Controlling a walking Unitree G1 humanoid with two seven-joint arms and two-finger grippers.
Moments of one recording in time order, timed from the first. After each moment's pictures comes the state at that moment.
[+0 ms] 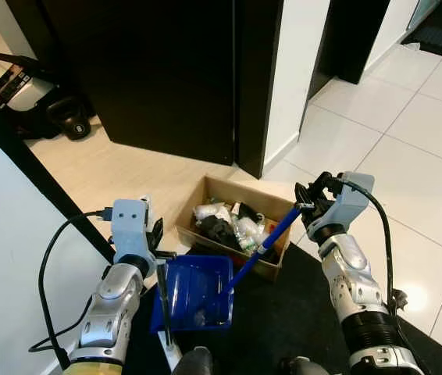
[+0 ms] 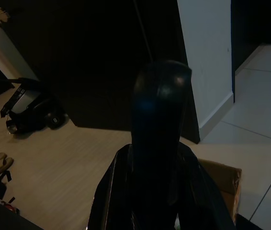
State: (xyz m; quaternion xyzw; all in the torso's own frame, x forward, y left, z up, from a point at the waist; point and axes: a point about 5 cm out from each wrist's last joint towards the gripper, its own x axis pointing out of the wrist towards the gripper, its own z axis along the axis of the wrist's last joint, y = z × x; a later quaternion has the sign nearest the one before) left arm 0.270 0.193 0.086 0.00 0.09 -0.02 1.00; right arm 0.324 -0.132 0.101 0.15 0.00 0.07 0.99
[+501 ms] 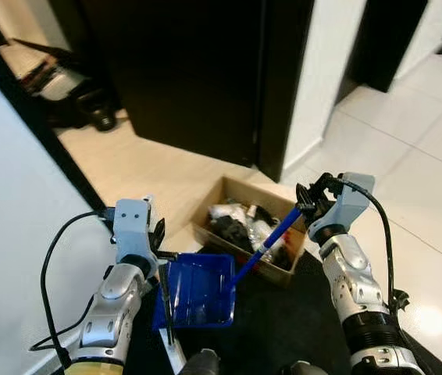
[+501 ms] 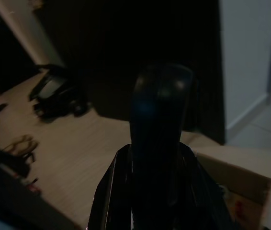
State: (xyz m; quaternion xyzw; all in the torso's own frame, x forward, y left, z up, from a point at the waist) left arm 0.270 0.191 0.086 0.01 0.09 -0.03 1.00; right arm 0.325 -0.132 0.101 0.14 0.00 0.07 0.99
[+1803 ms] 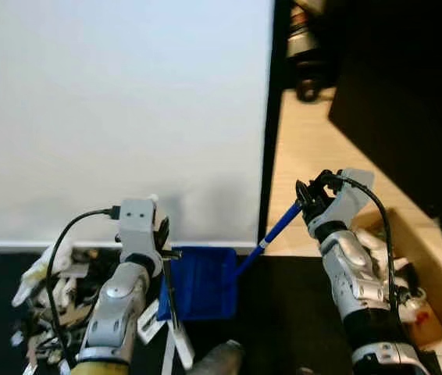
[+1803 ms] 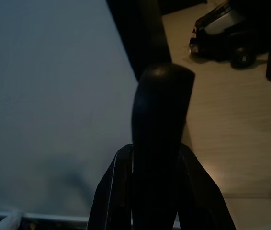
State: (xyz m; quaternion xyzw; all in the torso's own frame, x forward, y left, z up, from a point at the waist) left arm 0.271 0.184 0.087 0.01 0.09 -0.04 1.00; right arm 0.326 -0.133 0.102 0.14 0.00 0.07 0.99
